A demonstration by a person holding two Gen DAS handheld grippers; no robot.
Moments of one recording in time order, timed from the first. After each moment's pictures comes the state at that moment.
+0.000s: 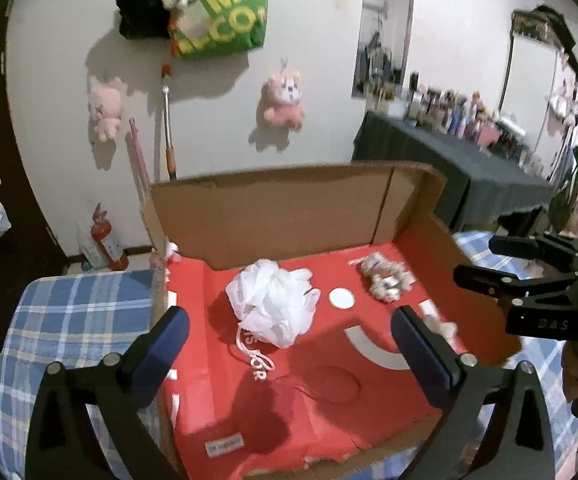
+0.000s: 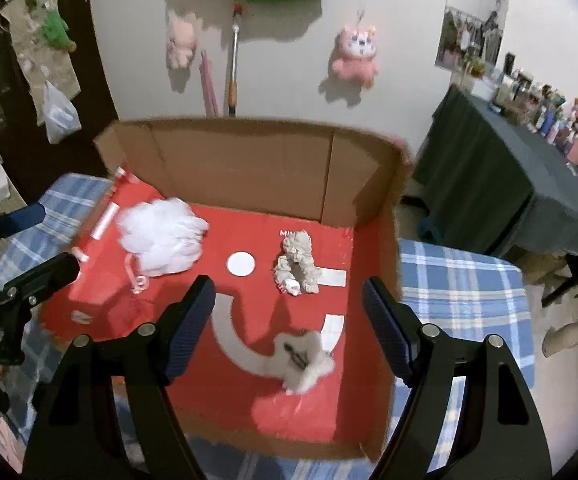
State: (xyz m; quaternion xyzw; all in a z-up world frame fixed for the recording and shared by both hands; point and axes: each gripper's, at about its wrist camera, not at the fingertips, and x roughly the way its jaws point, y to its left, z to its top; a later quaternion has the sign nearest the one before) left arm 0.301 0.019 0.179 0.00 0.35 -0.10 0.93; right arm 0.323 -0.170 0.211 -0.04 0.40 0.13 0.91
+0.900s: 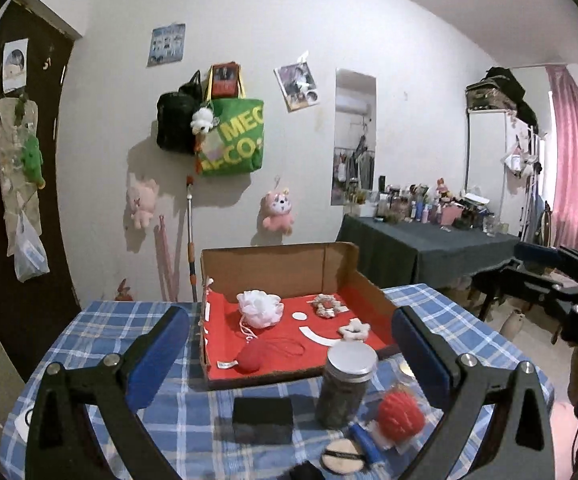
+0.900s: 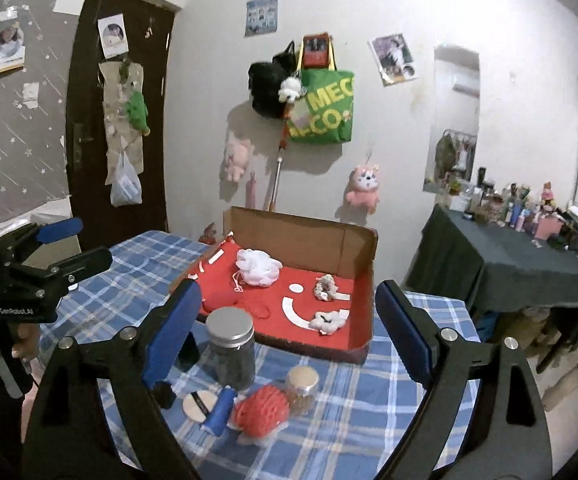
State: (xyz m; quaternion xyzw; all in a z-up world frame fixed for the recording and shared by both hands) left arm 0.018 0.024 0.227 0.00 0.14 -0.09 0.99; right arm 0.020 -0.189 0.267 -0.05 0.16 0.16 0.97
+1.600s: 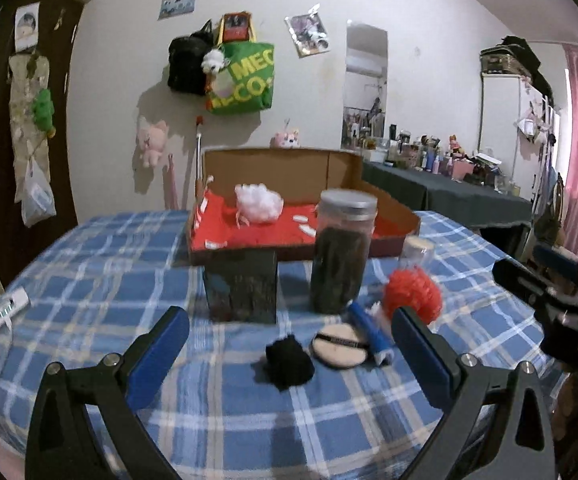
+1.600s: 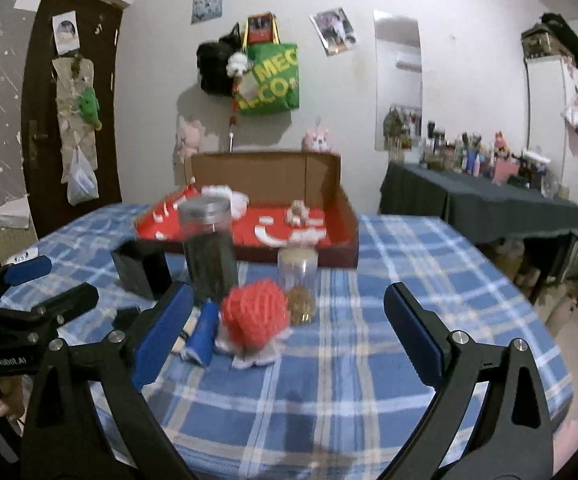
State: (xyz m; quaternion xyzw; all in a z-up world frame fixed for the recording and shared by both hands) left arm -0.008 0.005 0.091 -0.01 0.22 -0.07 0.97; right arm -0.006 -0.181 0.122 -0.01 0.20 0.06 0.98
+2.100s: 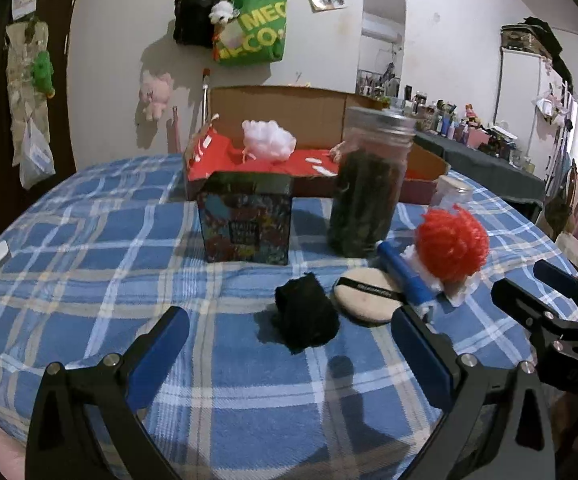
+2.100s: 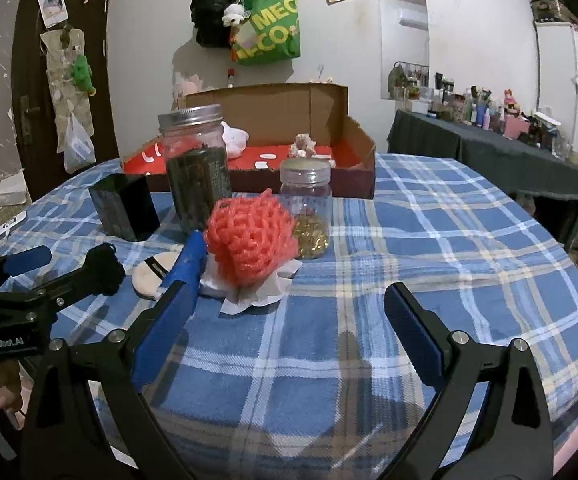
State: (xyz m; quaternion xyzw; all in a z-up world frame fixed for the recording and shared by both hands) left arm 0.020 0.009 0.042 -0.02 0.30 -0.05 0.95; right arm 0.017 -0.180 0.073 0.00 0.27 0.07 0.96
